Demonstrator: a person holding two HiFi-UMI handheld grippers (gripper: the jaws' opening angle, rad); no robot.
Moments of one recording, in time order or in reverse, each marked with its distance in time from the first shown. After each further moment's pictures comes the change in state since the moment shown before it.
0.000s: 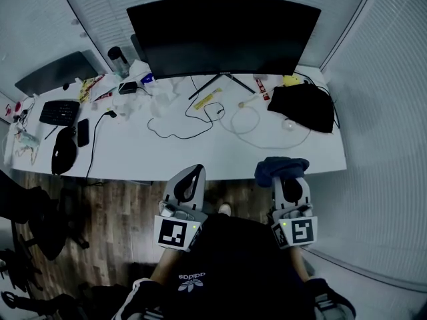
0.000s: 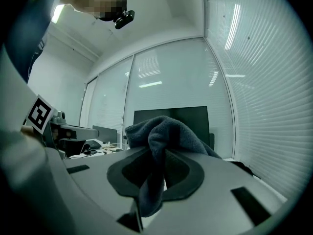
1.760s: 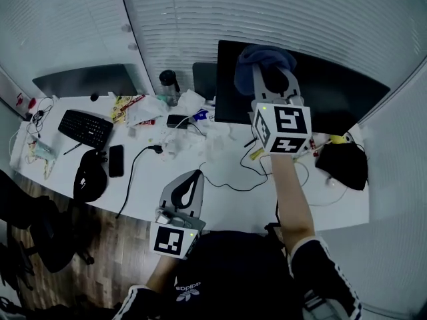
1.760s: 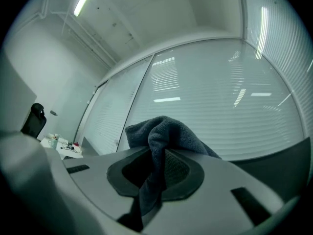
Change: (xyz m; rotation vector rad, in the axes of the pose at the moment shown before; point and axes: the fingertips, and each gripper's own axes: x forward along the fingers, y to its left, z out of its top) left arm 0.011 0.281 0.044 0.021 -0.066 0.113; right arm 0.459 0.161 0.201 -0.154 -0.230 0.092
